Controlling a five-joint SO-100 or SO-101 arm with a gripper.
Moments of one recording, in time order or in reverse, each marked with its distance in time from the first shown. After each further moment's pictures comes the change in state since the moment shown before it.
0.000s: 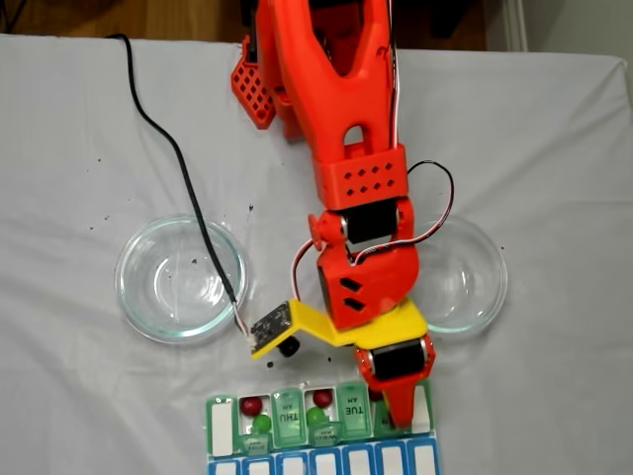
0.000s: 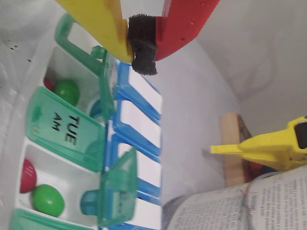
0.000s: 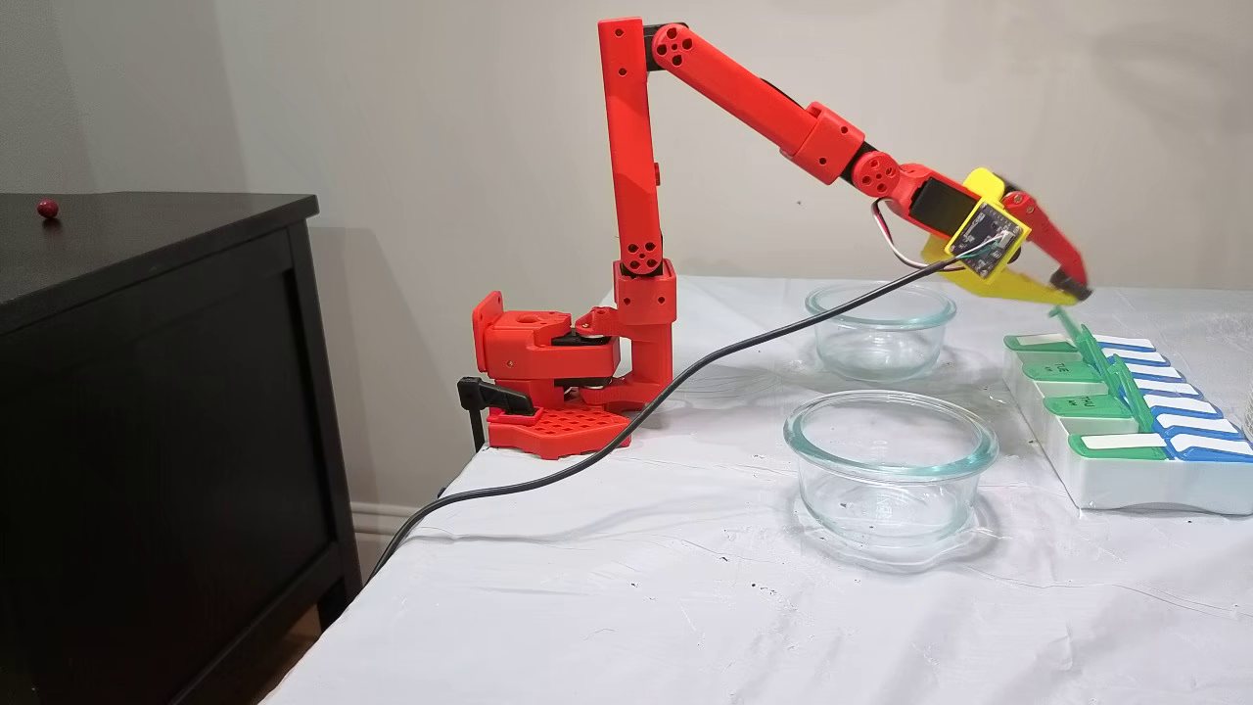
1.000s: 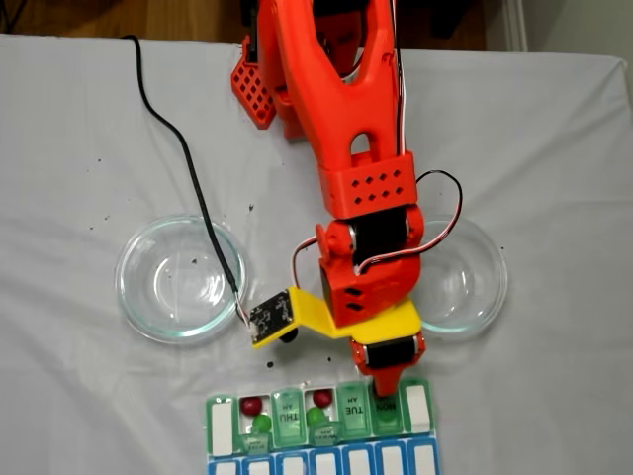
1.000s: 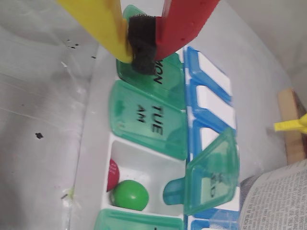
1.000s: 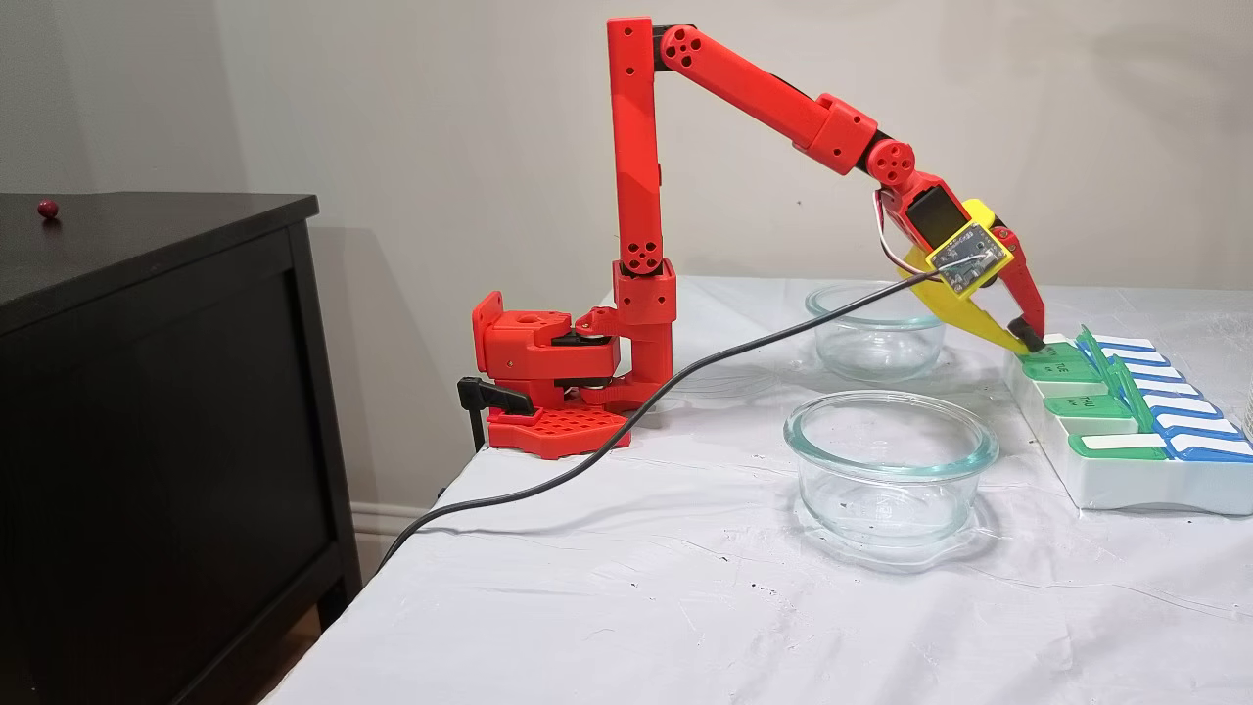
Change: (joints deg) arm -0.7 -3.5 -5.7 21.7 0.1
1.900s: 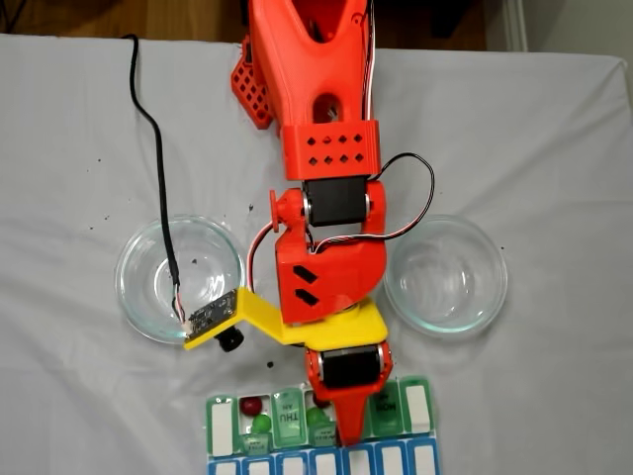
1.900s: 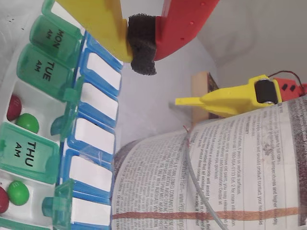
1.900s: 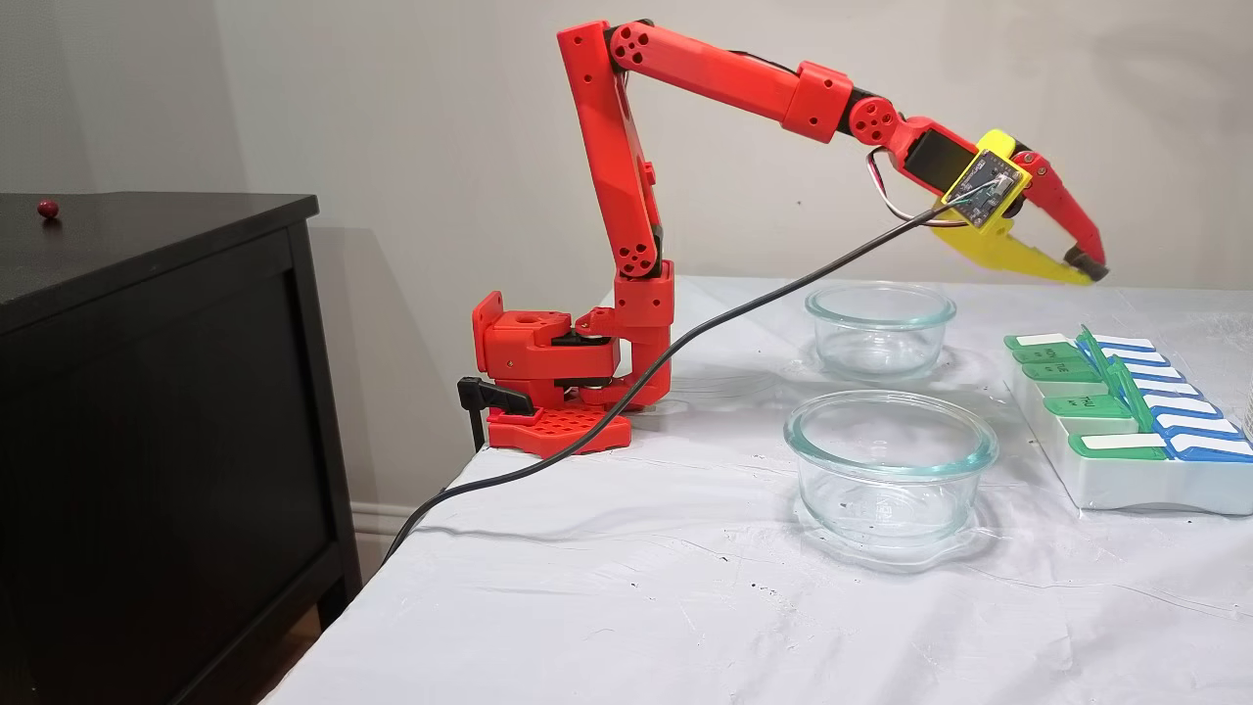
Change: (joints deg) arm 9.7 12.7 0.5 -13.2 -6.0
